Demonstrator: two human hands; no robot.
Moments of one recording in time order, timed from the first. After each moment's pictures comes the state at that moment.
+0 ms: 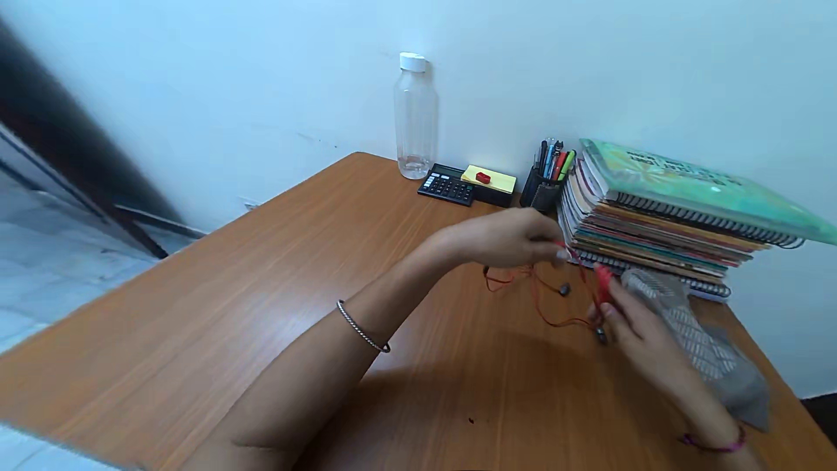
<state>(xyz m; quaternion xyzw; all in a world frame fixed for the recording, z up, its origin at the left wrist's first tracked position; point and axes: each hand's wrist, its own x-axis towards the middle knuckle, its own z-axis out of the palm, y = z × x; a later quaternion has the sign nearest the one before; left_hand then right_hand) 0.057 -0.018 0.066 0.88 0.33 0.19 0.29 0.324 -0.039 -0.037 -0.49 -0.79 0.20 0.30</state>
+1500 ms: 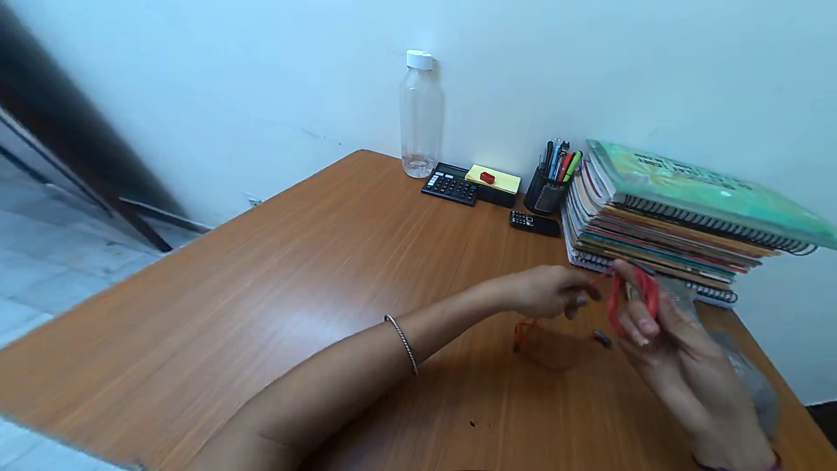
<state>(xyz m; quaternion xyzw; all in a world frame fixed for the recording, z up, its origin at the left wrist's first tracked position) 0.110 -0.014 0.006 0.83 0.33 0.17 0.43 0.316 -0.055 -0.022 -0.21 -0.48 0.67 0.52</state>
